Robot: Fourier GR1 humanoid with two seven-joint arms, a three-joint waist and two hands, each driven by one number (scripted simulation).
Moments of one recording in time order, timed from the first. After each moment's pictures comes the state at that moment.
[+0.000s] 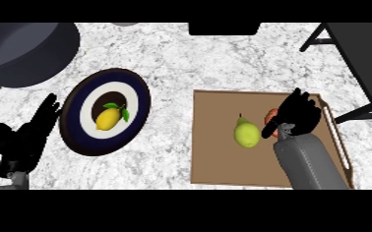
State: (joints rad) left arm 0.01 0.43 0.02 -1.38 0.23 0.06 0.05; right arm -0.34 -0.13 0.14 -1.31 1.08 0.14 1.16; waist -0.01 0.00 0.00
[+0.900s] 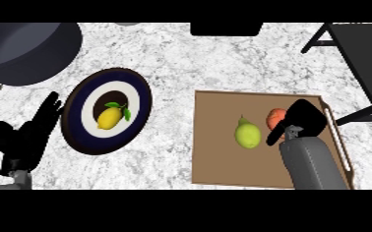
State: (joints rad) left arm 0.01 0.39 0.05 -1.41 0.18 0.03 0.08; right arm -0.32 -0.08 -0.02 -1.25 1.14 0.17 1.08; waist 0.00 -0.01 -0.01
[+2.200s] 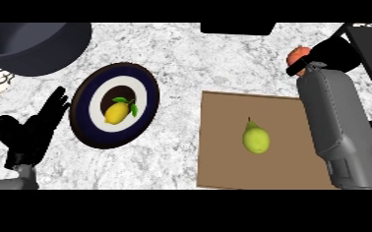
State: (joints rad) left arm -0.02 0.36 0.07 -1.42 0.14 -0.02 0.11; right arm -0.80 -0.20 -0.28 -0.91 1.34 0.01 1.10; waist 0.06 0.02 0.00
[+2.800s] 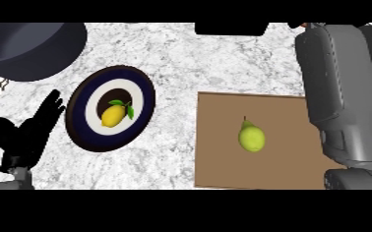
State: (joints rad) left arm -0.01 0.36 0.09 -1.40 0.14 -0.02 0.10; right arm -1.06 -0.17 -0.37 -0.95 1.47 -0.13 1.16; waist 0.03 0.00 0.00
